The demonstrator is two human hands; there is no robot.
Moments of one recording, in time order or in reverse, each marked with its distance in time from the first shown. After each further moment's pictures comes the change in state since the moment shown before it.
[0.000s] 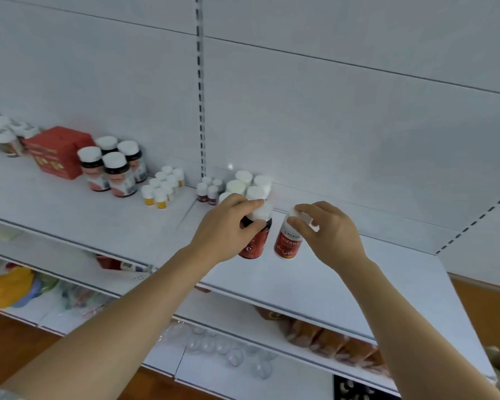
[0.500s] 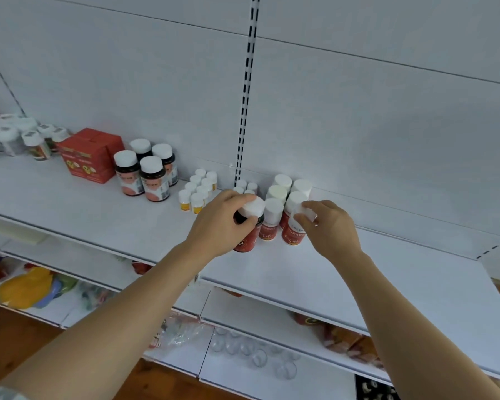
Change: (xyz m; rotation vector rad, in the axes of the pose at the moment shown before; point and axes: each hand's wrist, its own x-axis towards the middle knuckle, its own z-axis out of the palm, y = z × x) left_hand -0.002 -0.092 -0.070 -0.056 0.016 -0.046; right_hand 0.040 -0.062 0.081 -0.051 -0.064 0.179
